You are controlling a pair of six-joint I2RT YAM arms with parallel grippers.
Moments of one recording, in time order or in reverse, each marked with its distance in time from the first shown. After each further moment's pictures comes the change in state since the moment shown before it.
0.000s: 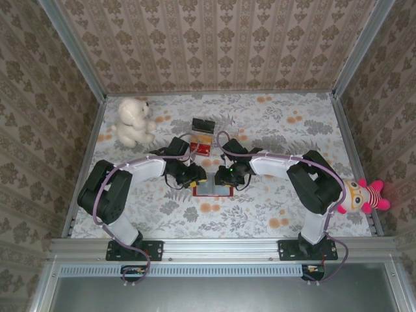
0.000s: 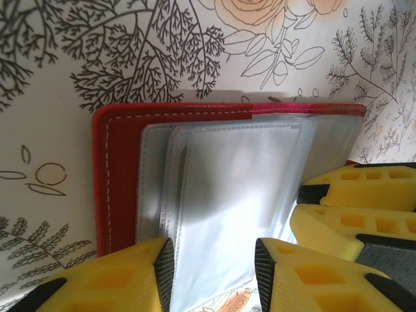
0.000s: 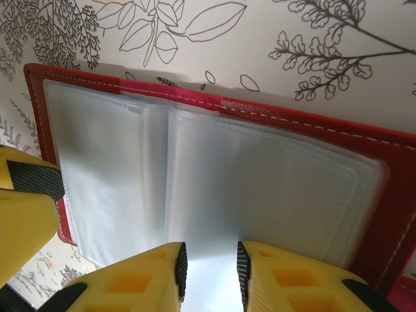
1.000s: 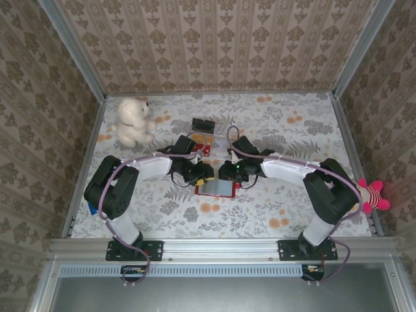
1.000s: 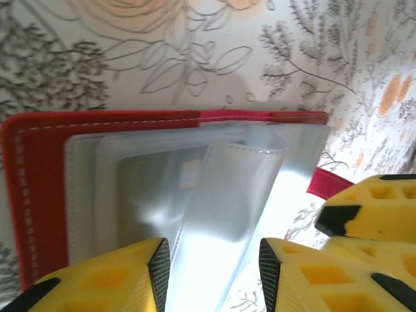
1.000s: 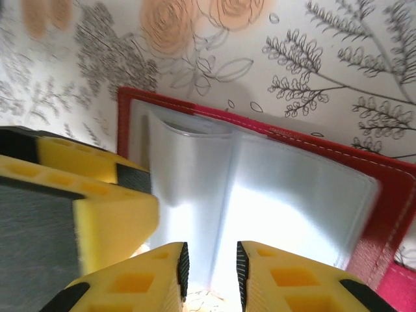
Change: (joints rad) left arm -0.050 0.068 0.060 0.075 0.062 0.000; right arm -0.044 -0.174 -0.101 0.093 0.006 0.054
